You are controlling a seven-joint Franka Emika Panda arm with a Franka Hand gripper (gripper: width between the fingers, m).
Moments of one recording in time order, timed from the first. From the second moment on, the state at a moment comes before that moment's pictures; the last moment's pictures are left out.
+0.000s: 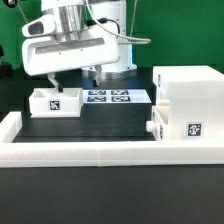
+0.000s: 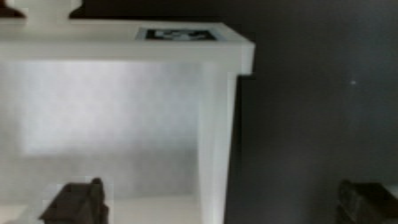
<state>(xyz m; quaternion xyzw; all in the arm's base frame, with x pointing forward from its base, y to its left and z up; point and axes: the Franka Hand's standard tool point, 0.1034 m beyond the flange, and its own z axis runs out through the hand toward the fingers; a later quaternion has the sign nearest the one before) 0.398 -0.095 0.039 -1.00 -0.02 -0.05 0.06</state>
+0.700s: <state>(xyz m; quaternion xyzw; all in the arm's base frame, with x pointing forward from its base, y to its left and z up) 0.395 -0.097 0.027 -1.00 -0.02 -0.05 0.06</state>
